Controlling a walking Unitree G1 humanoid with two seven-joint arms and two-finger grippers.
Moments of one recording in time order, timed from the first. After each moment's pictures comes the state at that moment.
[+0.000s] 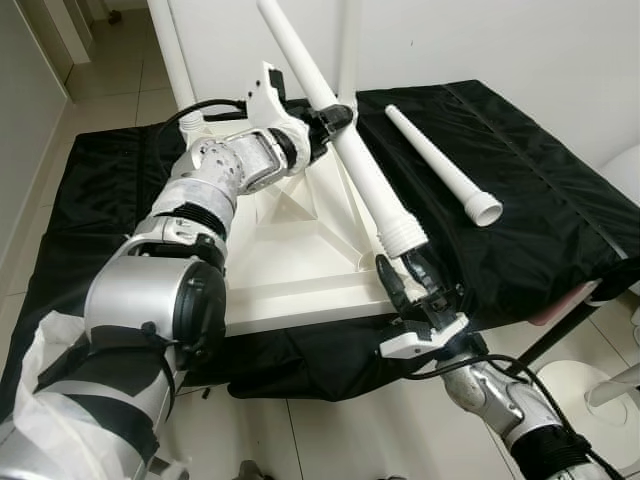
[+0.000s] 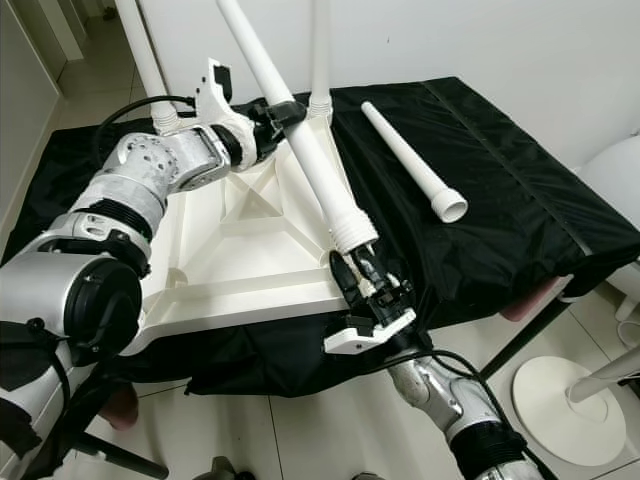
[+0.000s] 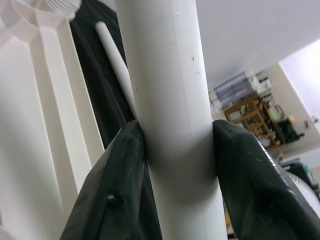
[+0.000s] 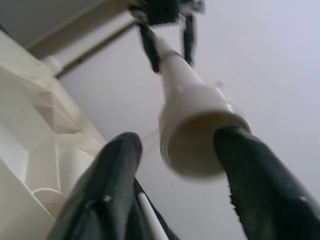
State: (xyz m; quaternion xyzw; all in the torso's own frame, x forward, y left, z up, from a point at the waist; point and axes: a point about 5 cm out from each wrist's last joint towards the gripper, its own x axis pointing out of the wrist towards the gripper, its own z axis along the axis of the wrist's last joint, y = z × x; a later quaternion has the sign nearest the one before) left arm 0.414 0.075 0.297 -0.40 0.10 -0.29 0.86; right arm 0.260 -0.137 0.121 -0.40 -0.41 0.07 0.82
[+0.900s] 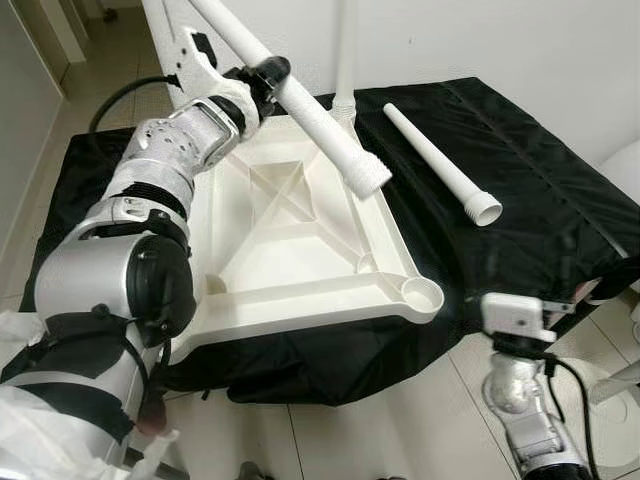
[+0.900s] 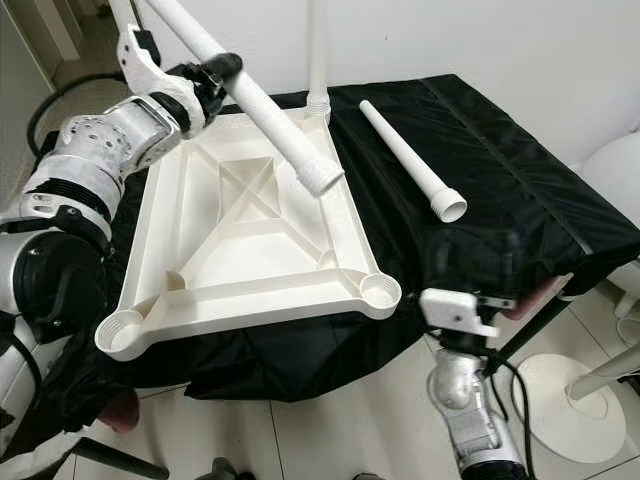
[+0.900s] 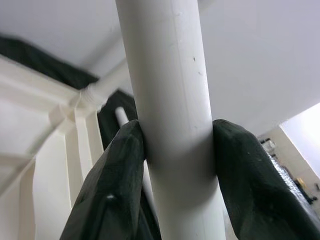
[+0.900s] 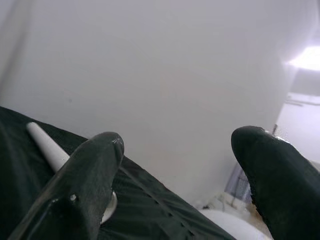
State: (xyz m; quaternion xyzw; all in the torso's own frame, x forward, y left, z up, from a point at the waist) left arm 0.423 0.127 0.328 -0.42 -0.03 -0.22 0.88; right arm 0.255 -0.214 0.153 -0.25 -0.32 -0.22 0.89
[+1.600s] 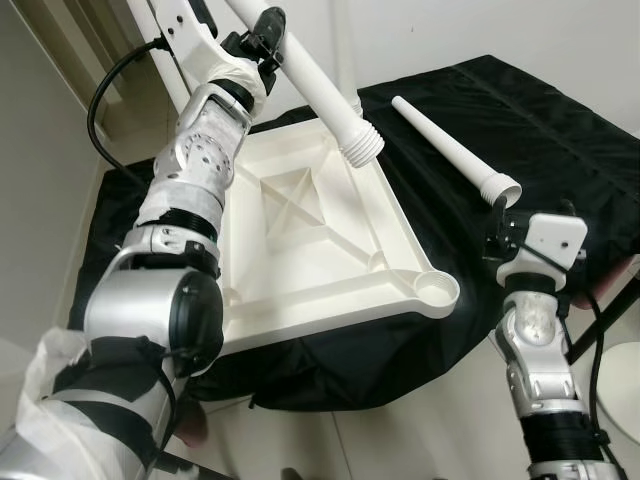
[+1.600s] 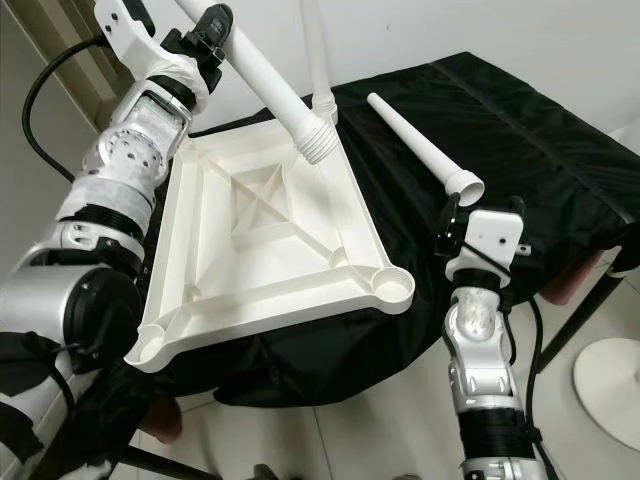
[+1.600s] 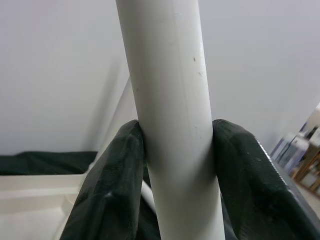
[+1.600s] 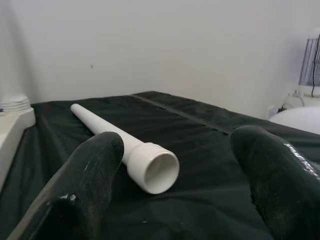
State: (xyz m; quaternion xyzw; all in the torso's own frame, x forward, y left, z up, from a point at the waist) left arm 0.409 0.106 0.340 -0.32 -0.19 -0.21 0.90; right arm 0.302 -0.233 0.196 -0.10 -0.21 -0.17 0.96
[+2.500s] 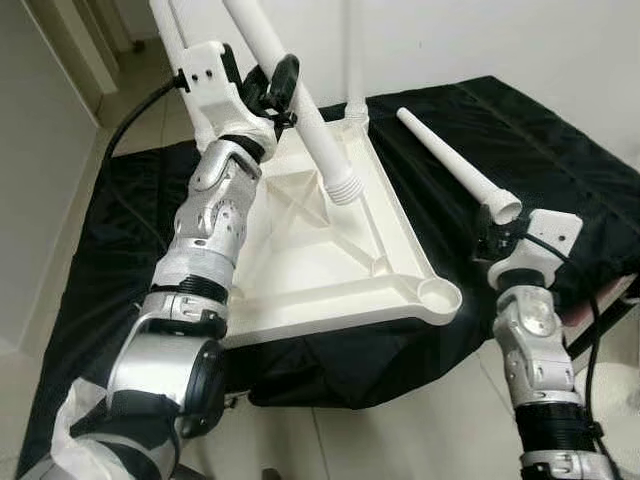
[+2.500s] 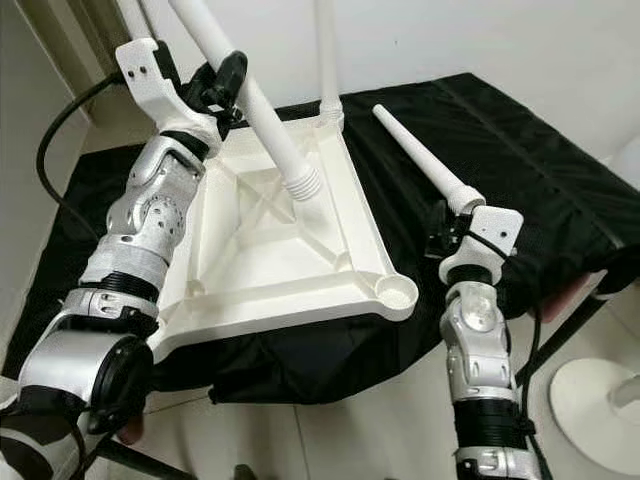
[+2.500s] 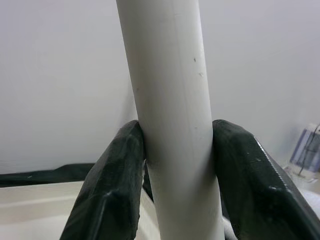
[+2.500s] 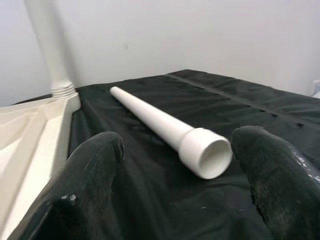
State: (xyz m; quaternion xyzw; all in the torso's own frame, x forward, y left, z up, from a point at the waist) left arm 0.385 0.097 0.297 -0.20 -0.23 -0.21 0.93; right arm 0.311 -0.221 0.179 -0.01 -0.14 -0.11 0.98
